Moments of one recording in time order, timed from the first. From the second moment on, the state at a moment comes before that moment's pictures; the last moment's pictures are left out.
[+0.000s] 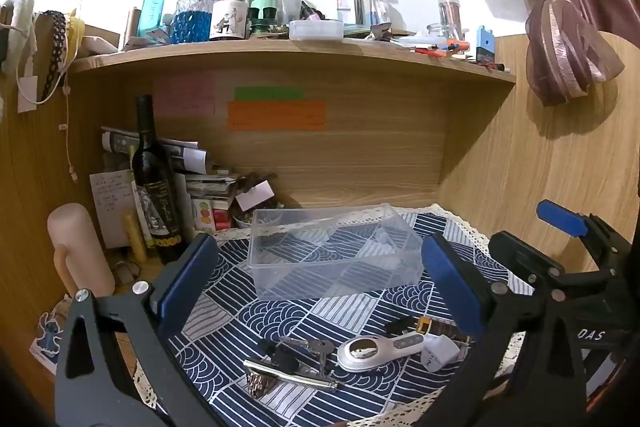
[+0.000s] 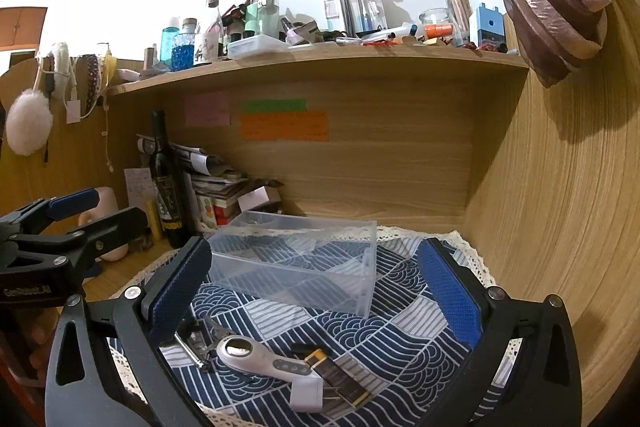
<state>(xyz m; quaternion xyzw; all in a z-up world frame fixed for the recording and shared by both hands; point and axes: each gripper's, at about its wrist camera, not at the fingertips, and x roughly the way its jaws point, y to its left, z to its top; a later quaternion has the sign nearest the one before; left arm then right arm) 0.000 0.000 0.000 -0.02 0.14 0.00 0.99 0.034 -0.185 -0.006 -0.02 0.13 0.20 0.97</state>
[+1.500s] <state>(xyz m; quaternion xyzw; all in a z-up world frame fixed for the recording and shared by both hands) 0.008 0.007 -0.002 -0.05 0.15 -0.03 0.99 0.044 -0.184 -0.013 -0.03 0.14 0.21 0.97</state>
